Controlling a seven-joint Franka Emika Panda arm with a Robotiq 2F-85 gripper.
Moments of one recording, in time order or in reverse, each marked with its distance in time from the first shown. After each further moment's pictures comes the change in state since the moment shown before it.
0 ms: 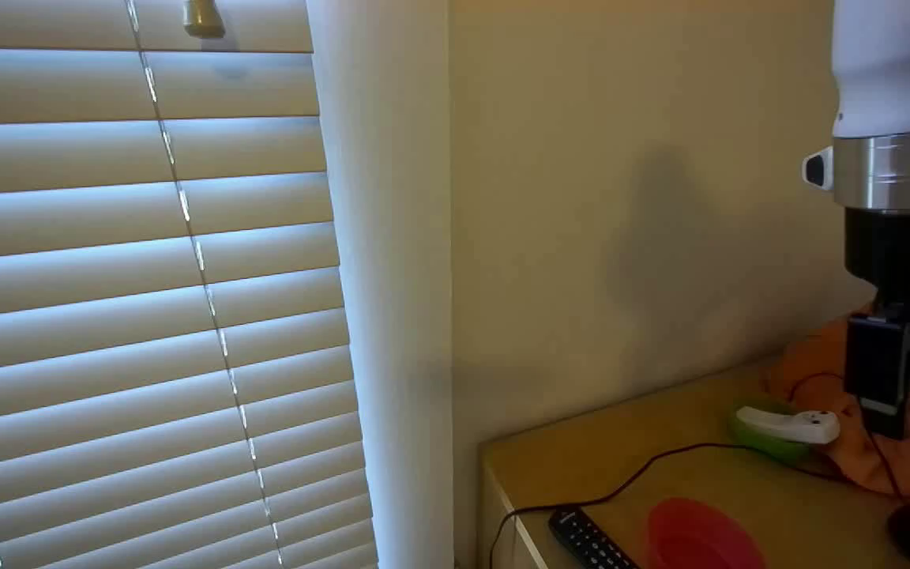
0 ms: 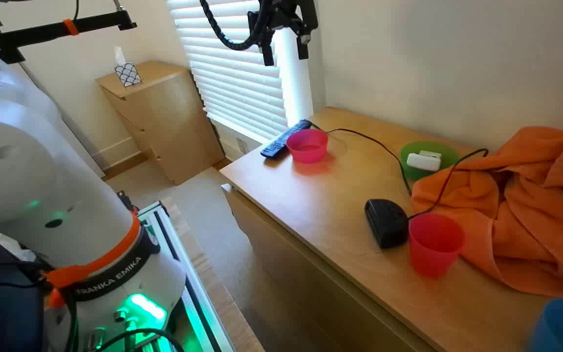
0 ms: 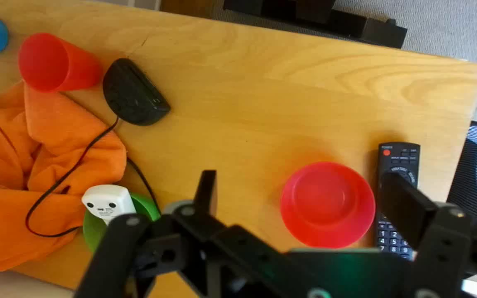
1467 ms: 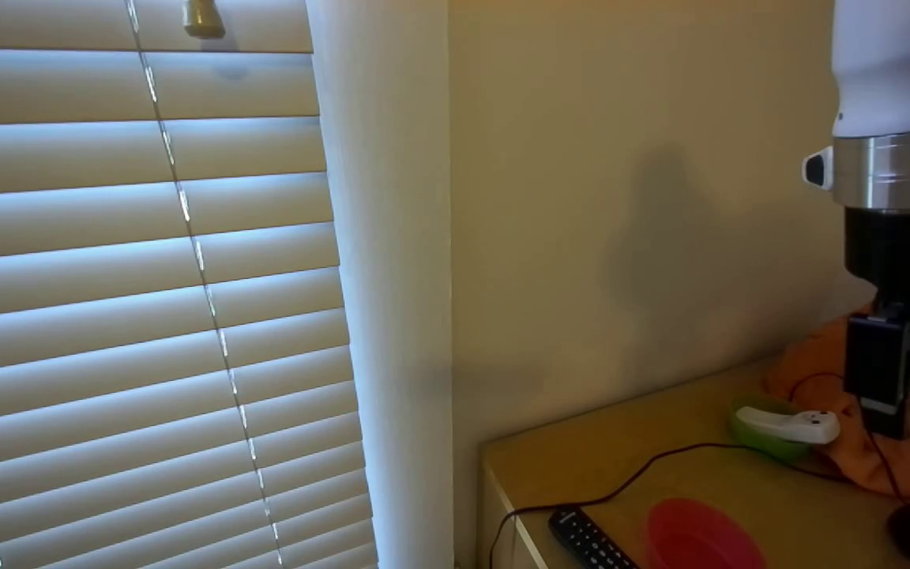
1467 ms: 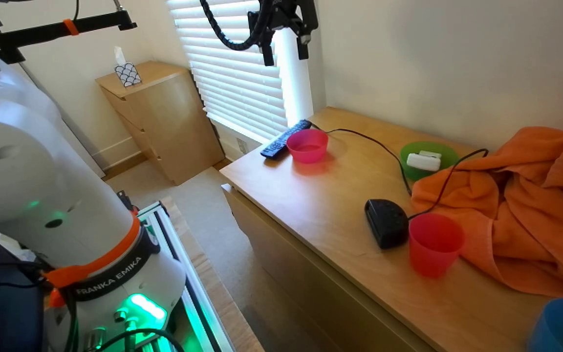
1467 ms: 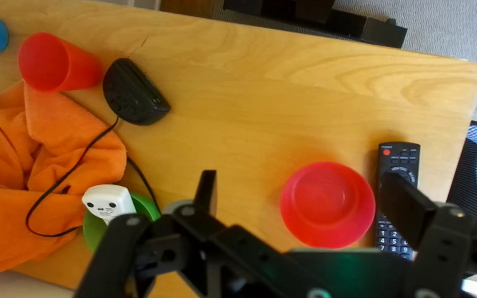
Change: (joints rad) arm 0.001 0.000 -0.001 0.001 0.000 0.000 0.000
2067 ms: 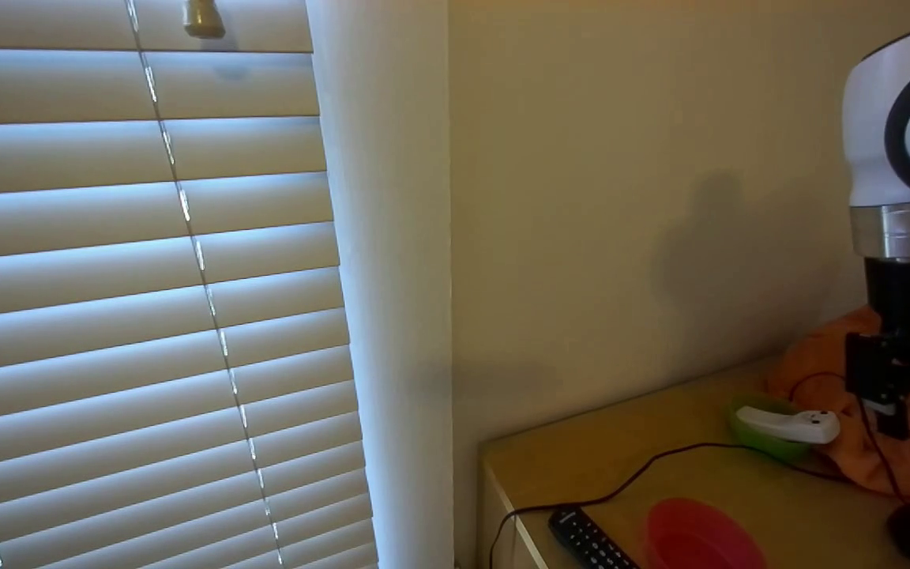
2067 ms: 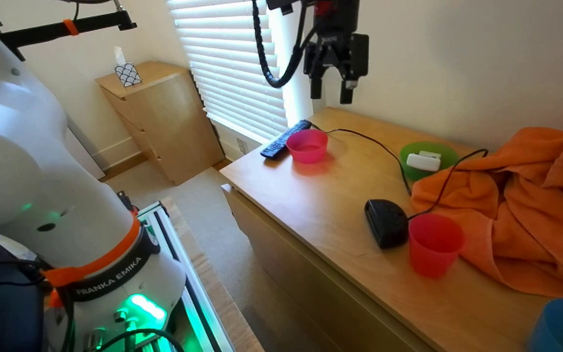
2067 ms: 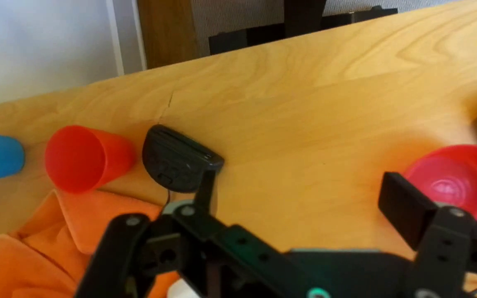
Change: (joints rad) arm -0.108 0.209 -0.159 0.065 0.003 0.029 0.142
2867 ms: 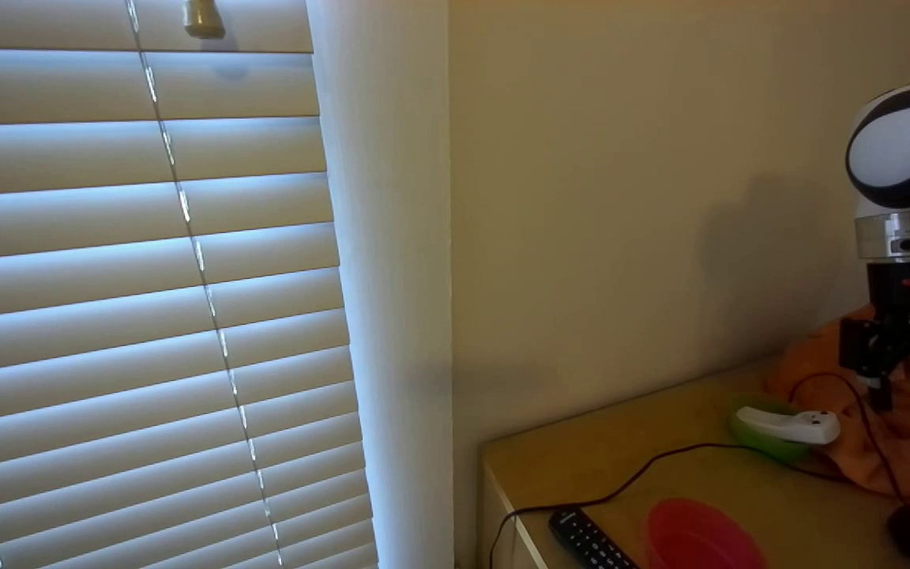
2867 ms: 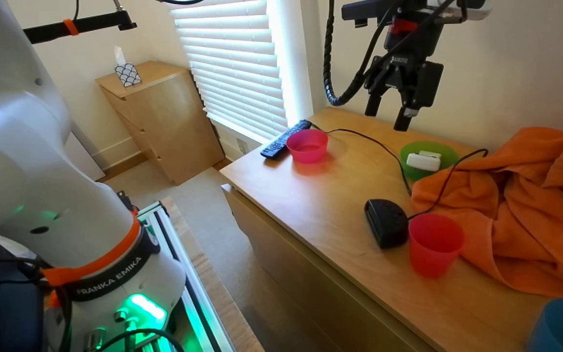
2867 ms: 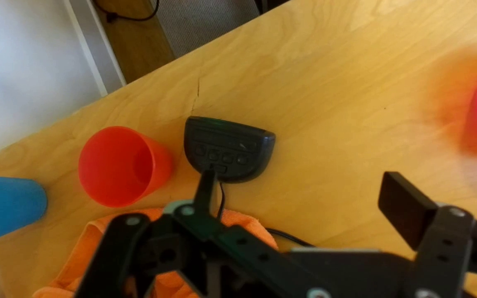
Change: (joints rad) arm -0.087 0.263 -0.115 0.257 0.087 -0.068 -0.001
